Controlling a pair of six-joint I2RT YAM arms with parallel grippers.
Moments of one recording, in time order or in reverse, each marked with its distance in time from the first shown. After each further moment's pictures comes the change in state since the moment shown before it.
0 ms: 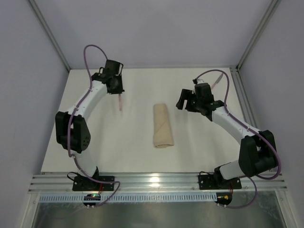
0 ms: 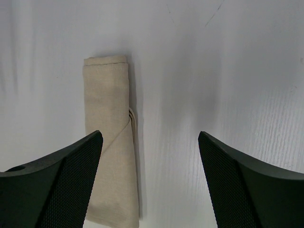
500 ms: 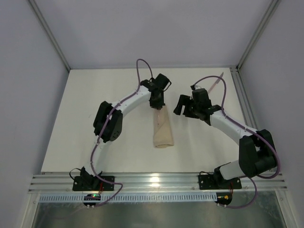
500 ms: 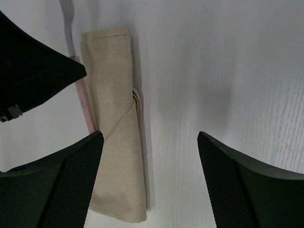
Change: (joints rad) left arm -0.444 0.431 0.425 -0.122 0.023 -0.361; right arm 0.028 0.004 -0.093 0.047 -0.027 0.074
